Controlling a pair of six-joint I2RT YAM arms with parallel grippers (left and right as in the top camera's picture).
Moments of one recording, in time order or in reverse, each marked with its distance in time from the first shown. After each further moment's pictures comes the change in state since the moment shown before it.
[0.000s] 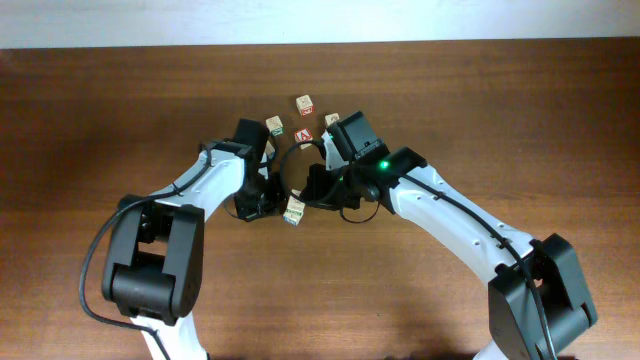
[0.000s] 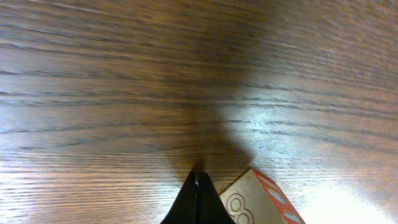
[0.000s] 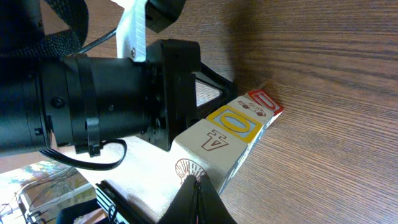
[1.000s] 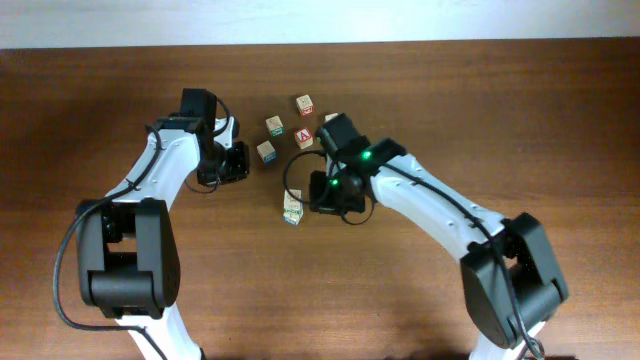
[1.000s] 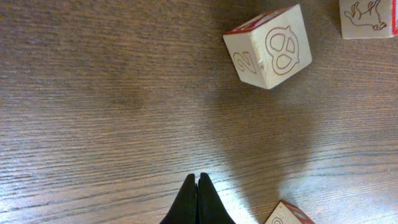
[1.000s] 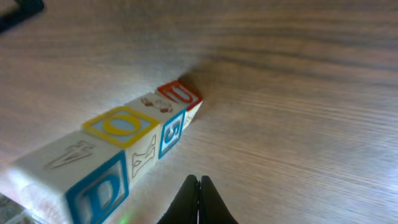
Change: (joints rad) left arm 0.200 0.000 0.154 -0.018 0.009 0.350; right arm 0.019 0.125 0.101 -0.196 0.168 -0.022
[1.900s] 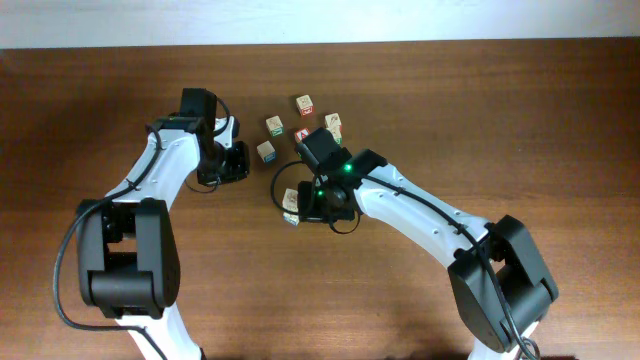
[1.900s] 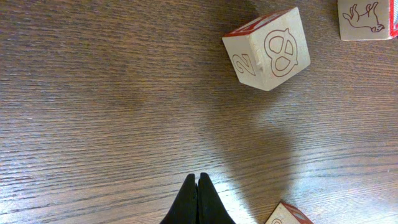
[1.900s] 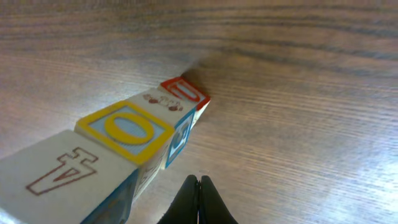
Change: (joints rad) left arm 0.000 0.000 0.000 0.004 0.000 0.000; right arm 0.080 0.014 -0.001 0.014 0.114 0.038
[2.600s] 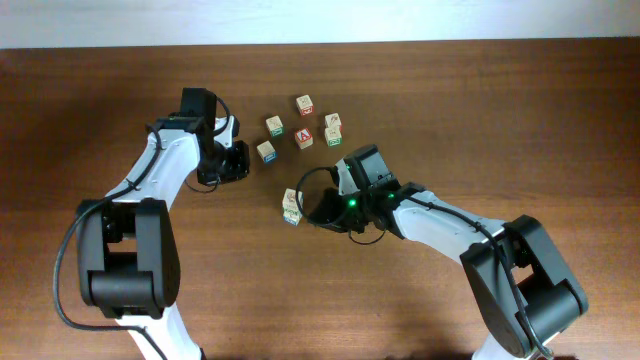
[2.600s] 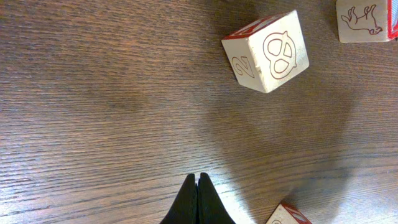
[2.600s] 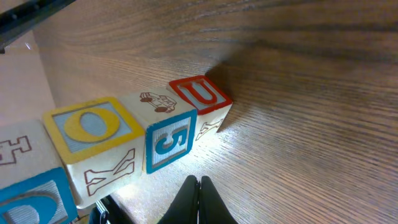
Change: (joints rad) left arm 0.000 0.000 0.000 0.005 0.000 0.000; right arm -0.150 -0.082 -0.430 0.614 -0.401 0.085
